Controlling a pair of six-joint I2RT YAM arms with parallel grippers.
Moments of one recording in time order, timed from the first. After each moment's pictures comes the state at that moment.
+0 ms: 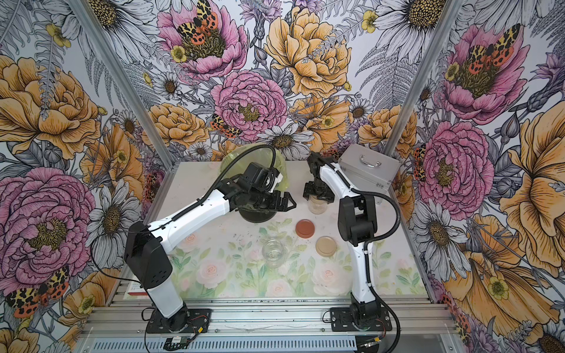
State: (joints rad) left arm -0.71 1.76 1.61 -0.73 0.33 -0.53; right arm 0.24 2.23 2.02 -1.25 0.04 0.47
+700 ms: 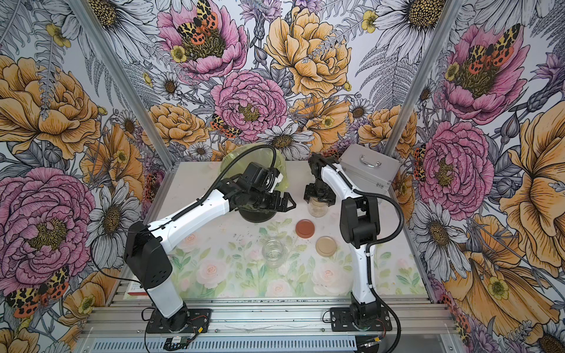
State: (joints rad) left arm -0.71 1.76 1.61 -0.73 0.33 -0.50; right arm 0.24 2.16 1.95 -1.29 0.00 0.45
